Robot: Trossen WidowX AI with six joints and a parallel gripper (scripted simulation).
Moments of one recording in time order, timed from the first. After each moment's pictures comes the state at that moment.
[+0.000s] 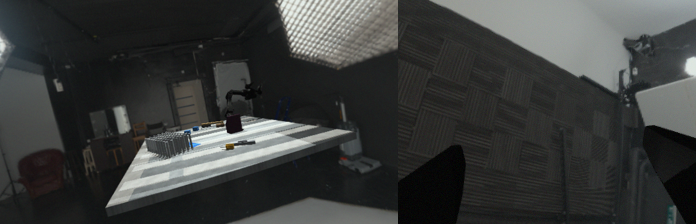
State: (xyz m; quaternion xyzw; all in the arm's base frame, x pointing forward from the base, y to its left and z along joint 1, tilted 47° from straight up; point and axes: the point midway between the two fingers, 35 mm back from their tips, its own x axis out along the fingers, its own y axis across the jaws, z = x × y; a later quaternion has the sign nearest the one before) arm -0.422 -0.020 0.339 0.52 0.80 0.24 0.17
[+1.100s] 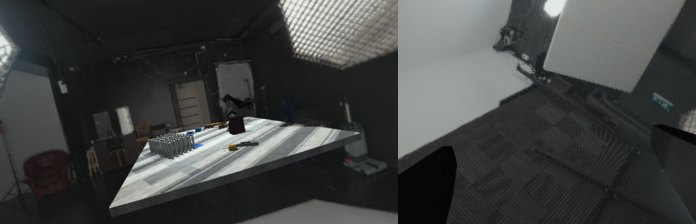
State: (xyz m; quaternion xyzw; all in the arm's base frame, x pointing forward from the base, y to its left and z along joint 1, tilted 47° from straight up) arm -0.377 -0.190 0.336 0.30 0.93 -0.19 0.07
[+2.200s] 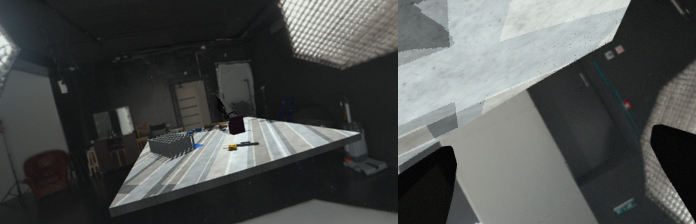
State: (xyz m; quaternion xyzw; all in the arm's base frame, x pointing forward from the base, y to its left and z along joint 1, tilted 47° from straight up) arm -0.163 -0.381 0.389 -0.12 0.76 -0.58 0.28
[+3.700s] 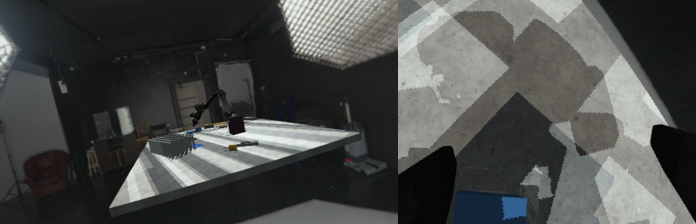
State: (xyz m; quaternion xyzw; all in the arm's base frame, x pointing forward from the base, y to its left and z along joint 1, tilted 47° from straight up) arm 0.304 -0.296 0.377 -0.36 0.25 -0.39 0.81
